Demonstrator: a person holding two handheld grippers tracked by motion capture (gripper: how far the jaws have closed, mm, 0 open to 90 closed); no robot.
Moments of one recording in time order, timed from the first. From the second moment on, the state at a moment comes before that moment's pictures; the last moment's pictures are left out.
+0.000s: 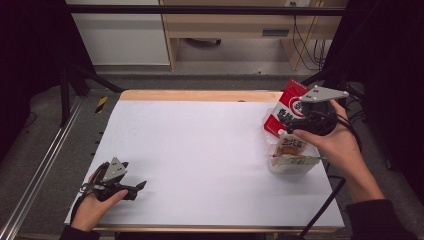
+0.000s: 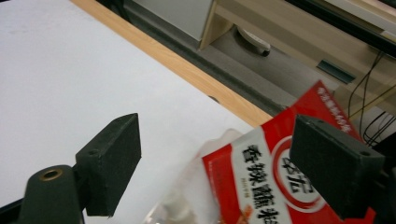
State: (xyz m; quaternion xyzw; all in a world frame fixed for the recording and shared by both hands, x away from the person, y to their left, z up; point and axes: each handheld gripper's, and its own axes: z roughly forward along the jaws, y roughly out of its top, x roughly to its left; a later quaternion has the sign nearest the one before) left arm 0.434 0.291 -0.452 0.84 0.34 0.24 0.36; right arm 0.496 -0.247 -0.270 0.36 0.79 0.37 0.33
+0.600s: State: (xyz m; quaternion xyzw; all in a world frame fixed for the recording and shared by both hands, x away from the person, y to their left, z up) left arm 0.433 0.294 -0.452 0.84 0.34 0.24 0.36; right arm 0.459 -0.166 -0.299 0.34 0.81 0.38 0.29
